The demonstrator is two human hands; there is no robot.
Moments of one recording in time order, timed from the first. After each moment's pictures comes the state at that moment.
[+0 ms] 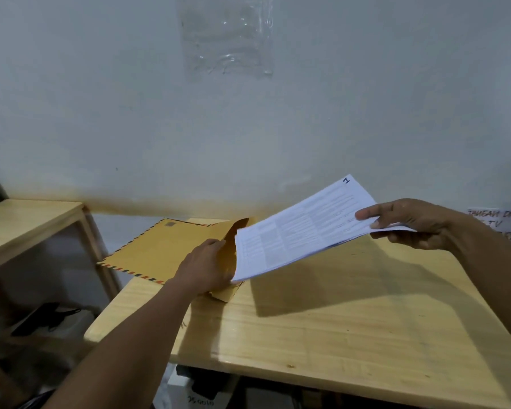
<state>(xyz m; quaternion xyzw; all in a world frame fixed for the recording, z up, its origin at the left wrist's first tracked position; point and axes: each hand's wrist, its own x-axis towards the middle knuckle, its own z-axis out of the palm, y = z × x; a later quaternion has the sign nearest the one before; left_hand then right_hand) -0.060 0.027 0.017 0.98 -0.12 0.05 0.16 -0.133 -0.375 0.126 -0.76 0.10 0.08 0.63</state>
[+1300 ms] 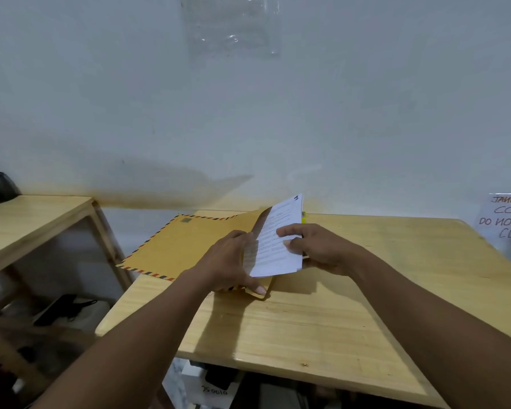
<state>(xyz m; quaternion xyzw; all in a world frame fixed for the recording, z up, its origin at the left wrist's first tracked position) -0.067 0.010 0.027 0.96 -0.22 0.01 0.18 -0.092 -0.221 0.047 -0.78 -0.03 0.12 0.61</state>
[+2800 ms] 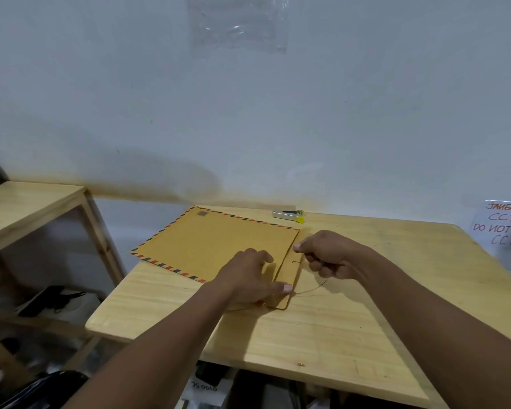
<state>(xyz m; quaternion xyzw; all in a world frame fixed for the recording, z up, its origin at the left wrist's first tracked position) -0.088 -0.027 0.000 0.95 -0.19 -0.06 0.23 -0.090 -0.235 0.041 -0.79 0.11 0.18 0.58</state>
